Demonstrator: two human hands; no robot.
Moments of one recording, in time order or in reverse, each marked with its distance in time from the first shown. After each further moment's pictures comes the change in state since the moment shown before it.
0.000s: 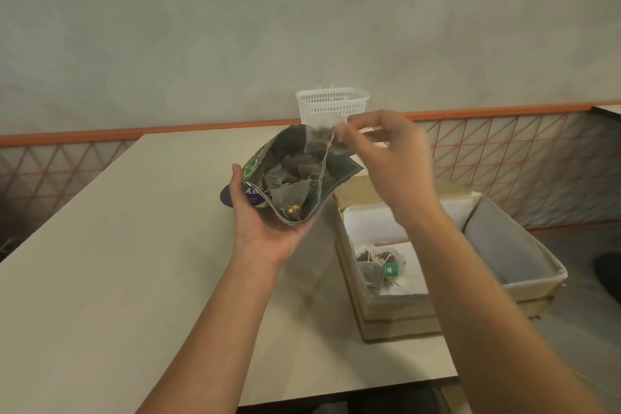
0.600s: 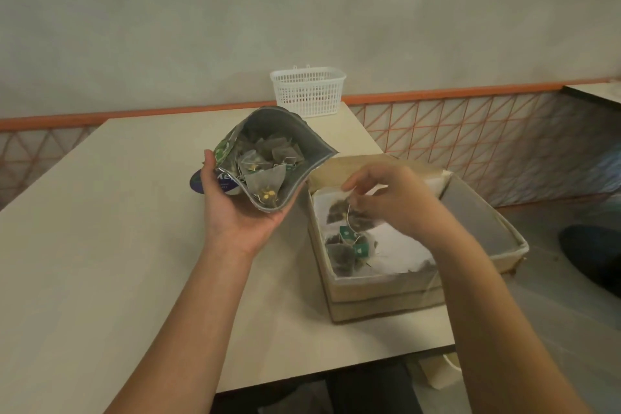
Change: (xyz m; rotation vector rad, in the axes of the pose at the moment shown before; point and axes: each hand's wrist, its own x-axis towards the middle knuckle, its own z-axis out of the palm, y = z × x) left_hand 0.004 -0.013 -0.003 0.027 -0.069 -0.014; right_hand -0.032 0.051 -0.059 -0.325 -0.435 0.287
